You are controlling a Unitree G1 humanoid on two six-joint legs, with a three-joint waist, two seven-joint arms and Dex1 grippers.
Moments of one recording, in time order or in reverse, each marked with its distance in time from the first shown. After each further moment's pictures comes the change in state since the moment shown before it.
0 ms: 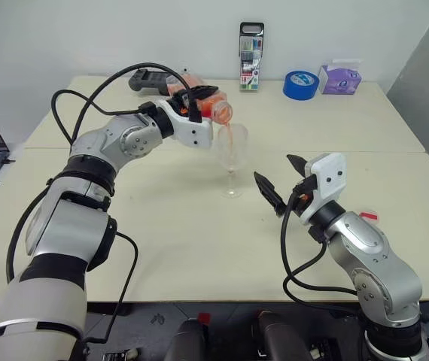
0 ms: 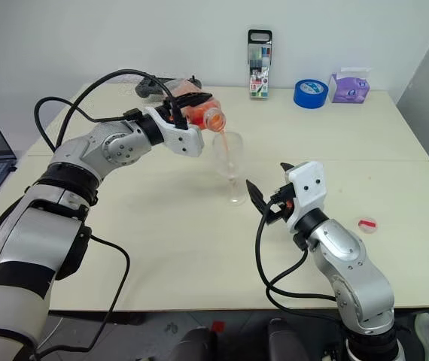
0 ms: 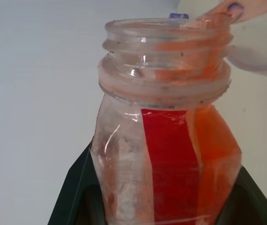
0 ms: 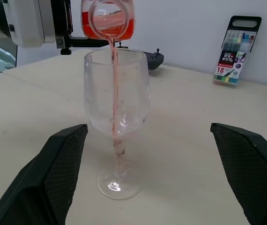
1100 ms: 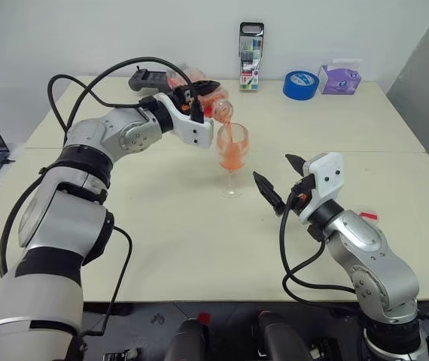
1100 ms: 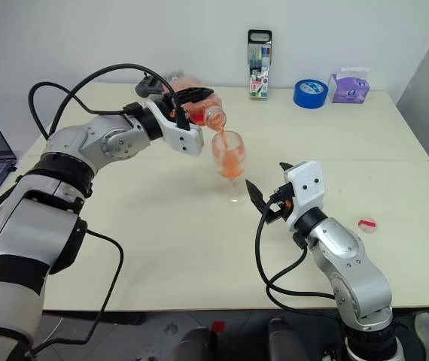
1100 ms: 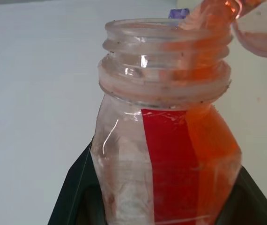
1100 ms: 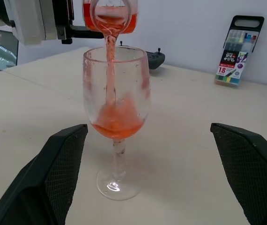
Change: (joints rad) left arm -0.076 0.021 -0.068 0.041 0.084 0.001 0.107; right arm -0.008 -0.002 0.004 0.023 -0.007 -0.026 0.022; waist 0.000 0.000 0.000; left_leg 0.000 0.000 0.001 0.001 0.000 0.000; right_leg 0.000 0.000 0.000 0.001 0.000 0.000
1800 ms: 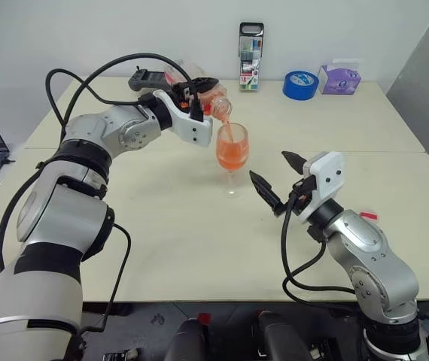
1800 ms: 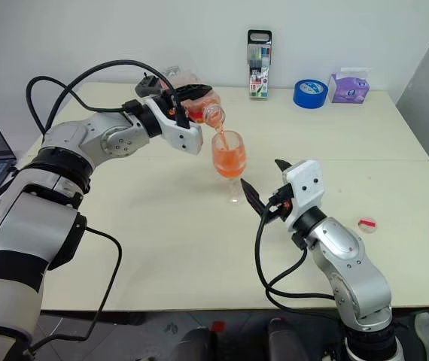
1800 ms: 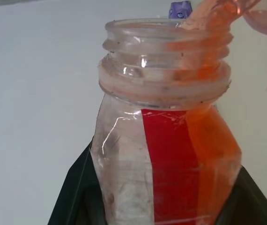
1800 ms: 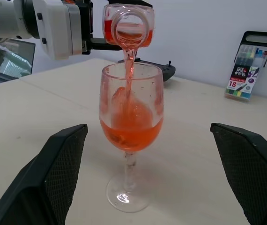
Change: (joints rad) left arm -0.030 0.000 -0.041 0.042 0.032 0.003 0.062; right arm 0.000 0.001 0.007 -0.006 0.006 -0.048 0.048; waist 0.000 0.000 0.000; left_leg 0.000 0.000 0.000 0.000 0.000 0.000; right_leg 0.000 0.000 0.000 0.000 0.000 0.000
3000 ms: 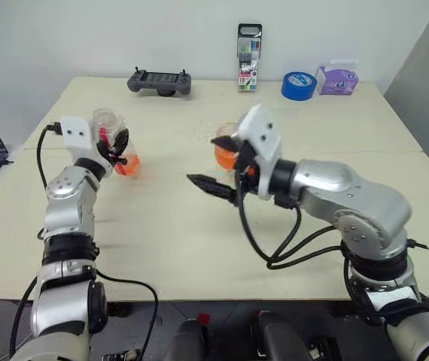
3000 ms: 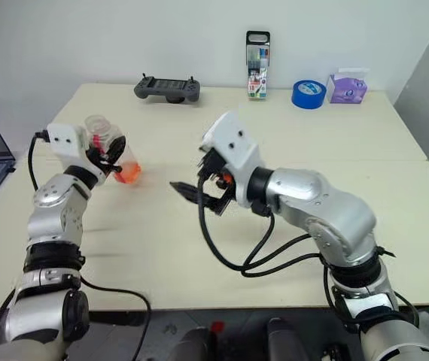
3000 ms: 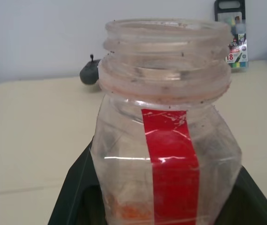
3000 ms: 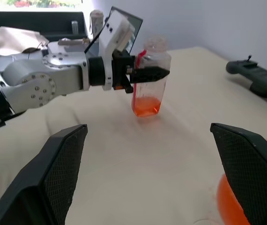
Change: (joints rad) left arm 0.733 -0.110 0.847 -0.677 -1.132 1.025 -0.528; right arm -0.552 -0.038 0.172 0.141 0.233 0.439 0.090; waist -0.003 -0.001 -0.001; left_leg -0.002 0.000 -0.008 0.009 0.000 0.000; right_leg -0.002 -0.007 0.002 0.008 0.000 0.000
